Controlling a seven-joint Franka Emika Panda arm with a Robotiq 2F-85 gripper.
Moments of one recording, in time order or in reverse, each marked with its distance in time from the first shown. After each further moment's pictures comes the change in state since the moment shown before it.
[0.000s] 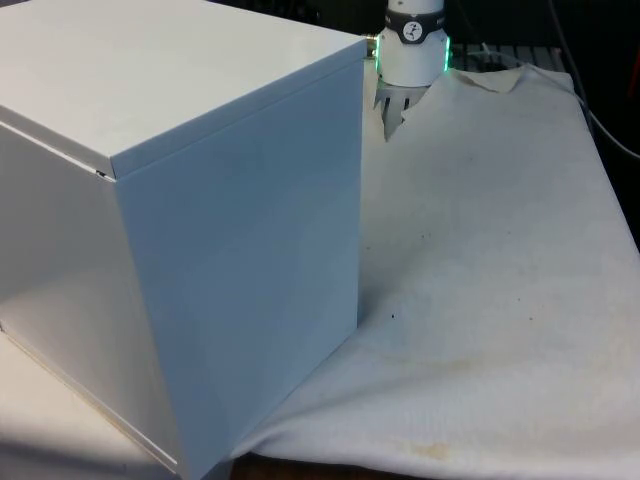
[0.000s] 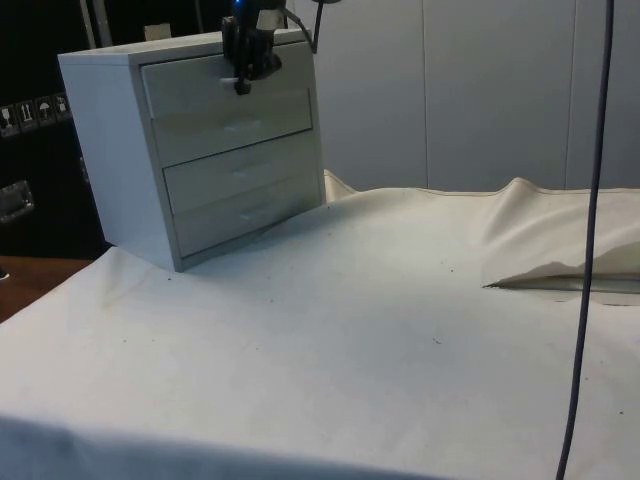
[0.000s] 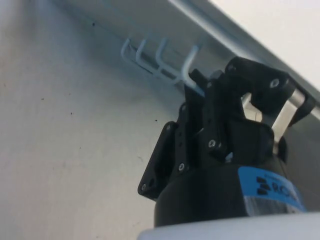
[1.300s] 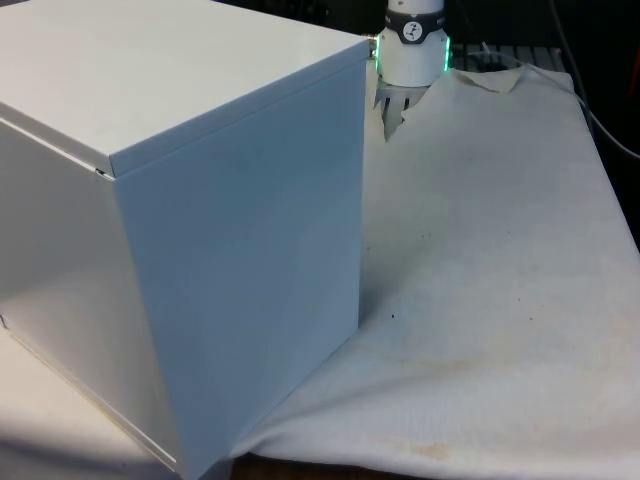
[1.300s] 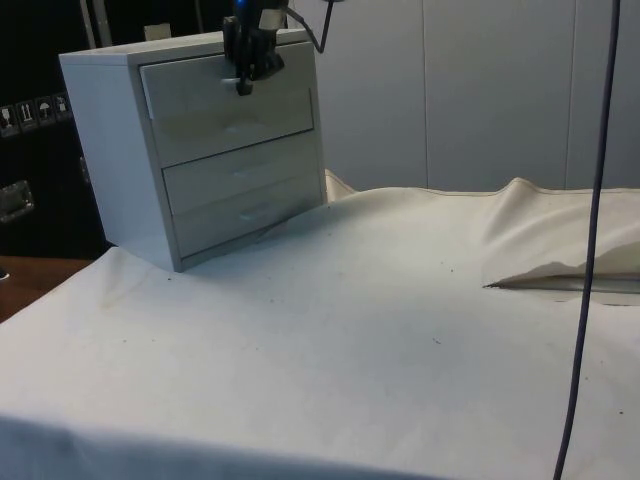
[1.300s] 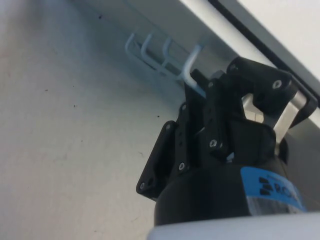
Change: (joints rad) arm 0.012 -0.030 0.003 -0.028 -0.038 0.000 0.029
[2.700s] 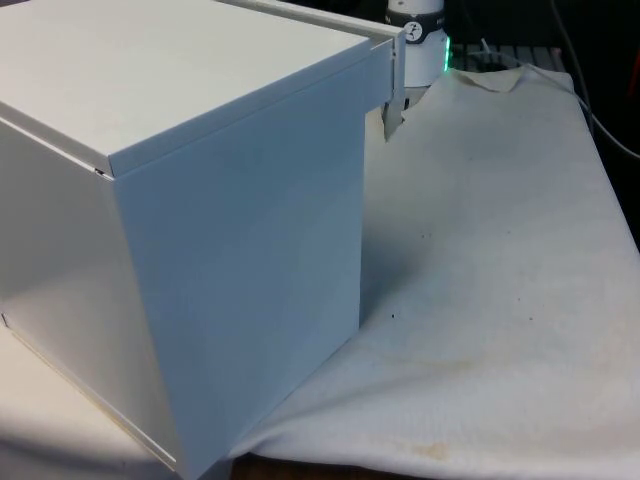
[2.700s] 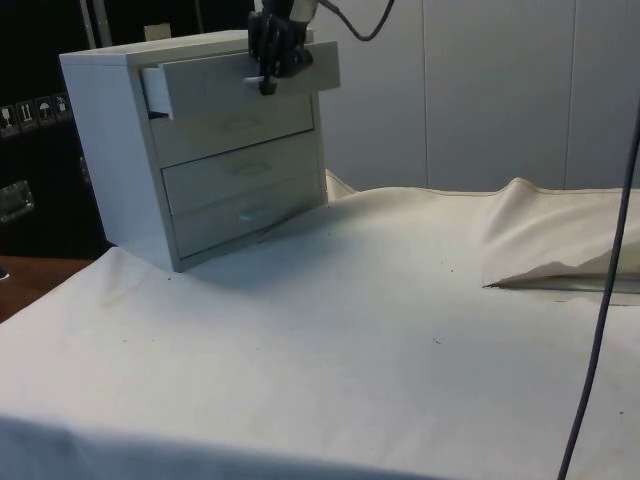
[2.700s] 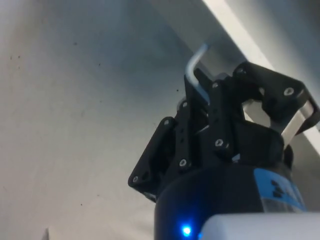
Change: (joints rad) arm 0.012 -0.224 0.023 -0.192 -0.177 -0.007 0.152
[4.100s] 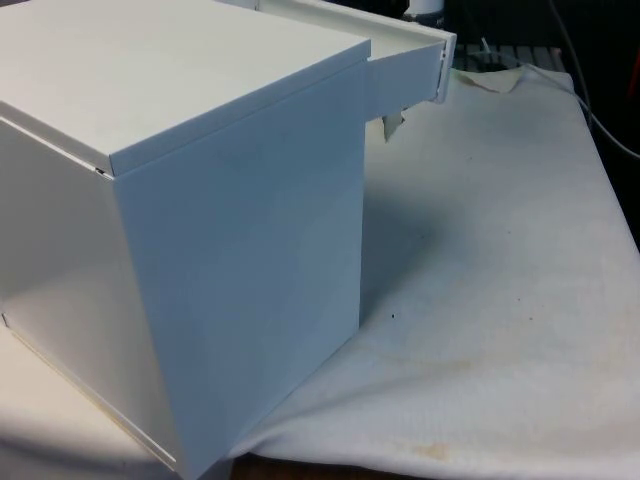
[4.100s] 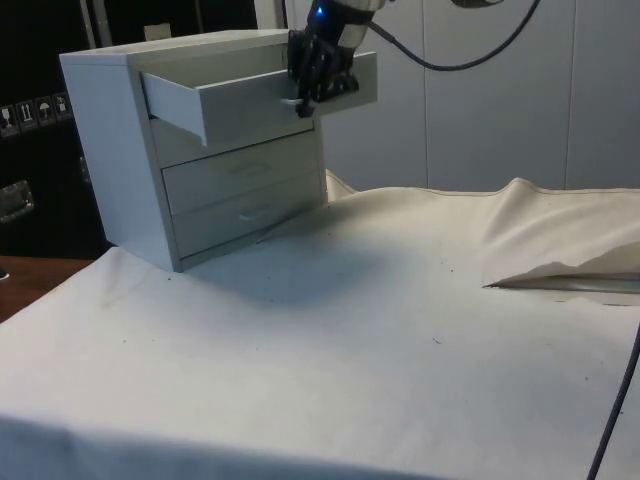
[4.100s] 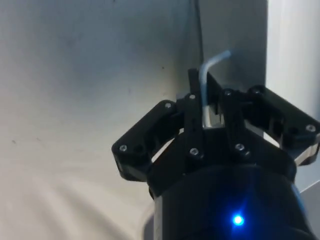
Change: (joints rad) arm -0.001 -0.205 0.045 -0.234 -0.602 -0.007 0.561
